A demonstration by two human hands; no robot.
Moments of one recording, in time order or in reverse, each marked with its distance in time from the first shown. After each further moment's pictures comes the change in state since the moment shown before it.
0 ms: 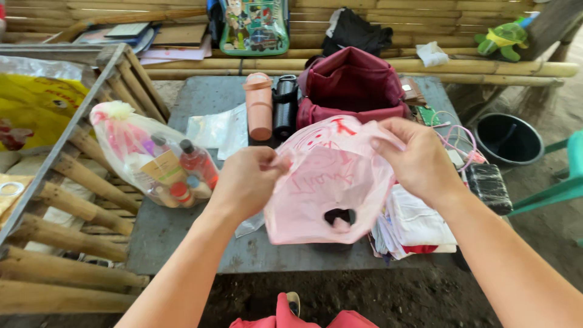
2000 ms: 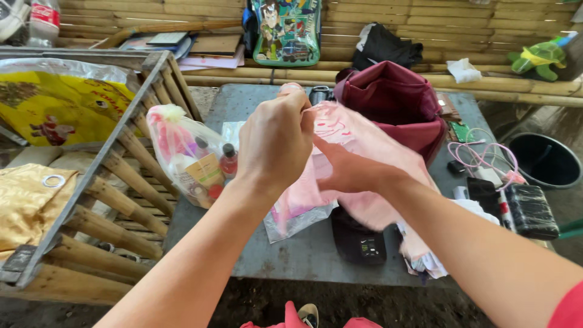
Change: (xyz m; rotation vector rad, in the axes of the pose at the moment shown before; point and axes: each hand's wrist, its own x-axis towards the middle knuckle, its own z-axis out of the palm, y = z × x) left_hand 0.019 0.027 -0.057 0.154 0.404 0.404; right_hand 0.069 -0.014 0.139 -0.321 -0.656 -0.085
